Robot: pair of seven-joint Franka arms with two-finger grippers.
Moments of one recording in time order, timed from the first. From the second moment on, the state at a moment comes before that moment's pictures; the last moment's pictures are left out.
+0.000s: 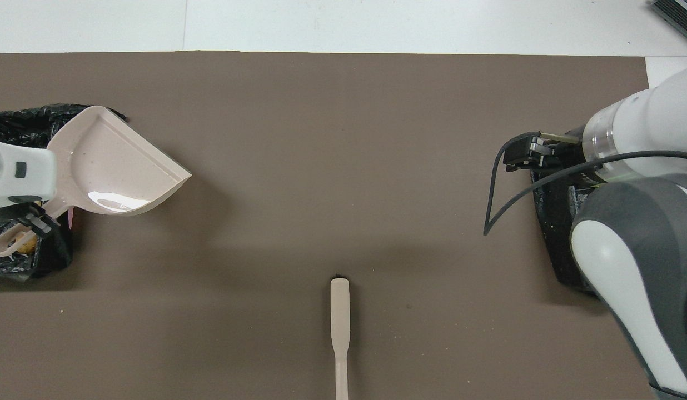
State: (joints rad) left arm -0.01 0.00 -0.05 -1.85 0.21 1.68 0.58; right arm -0.24 0.05 0.41 -1.62 -0.03 1.72 0.43
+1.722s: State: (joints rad) left arm -0.56 0.26 -0.05 -1.88 -0.14 2.22 -0.44; right arm 0.06 -0.03 -0.03 -1.48 -0.03 1.44 0.25
